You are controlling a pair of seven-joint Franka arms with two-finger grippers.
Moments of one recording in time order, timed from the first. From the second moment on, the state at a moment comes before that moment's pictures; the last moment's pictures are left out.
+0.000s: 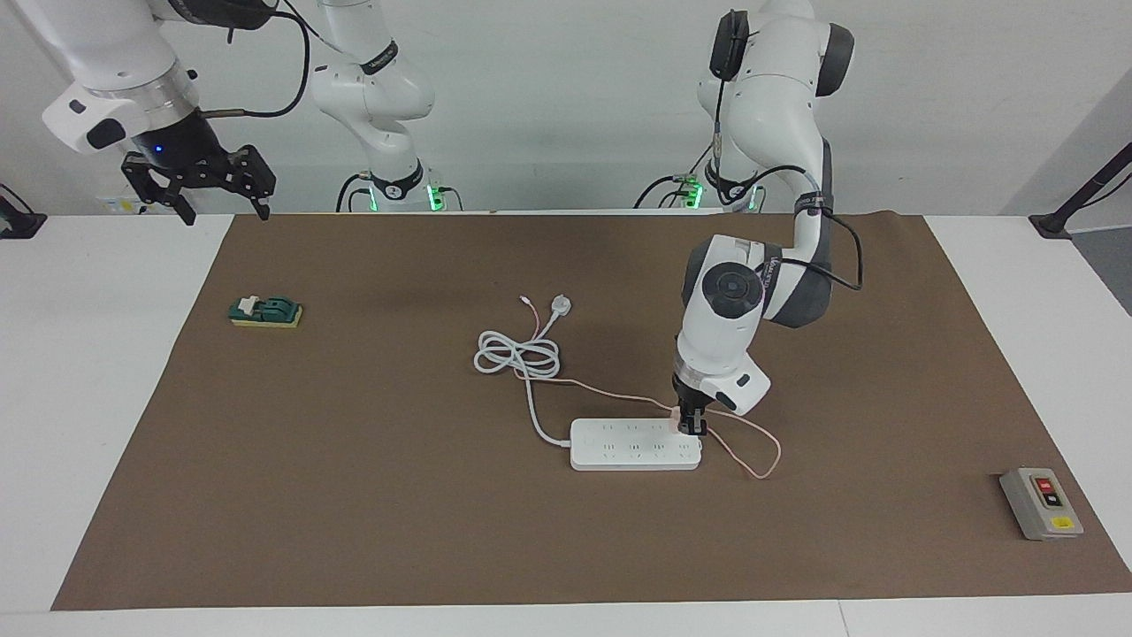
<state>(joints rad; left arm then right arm) -0.45 0.58 0.02 -1.48 0.01 2.07 -1.83 -0.08 -0.05 -0.02 -1.57 -0.03 1.49 -0.20</state>
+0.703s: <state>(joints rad) -0.40 0.43 0.03 -1.44 -0.04 1.93 -1.71 -0.08 -0.05 -0.02 -1.57 -0.03 1.49 -0.20</state>
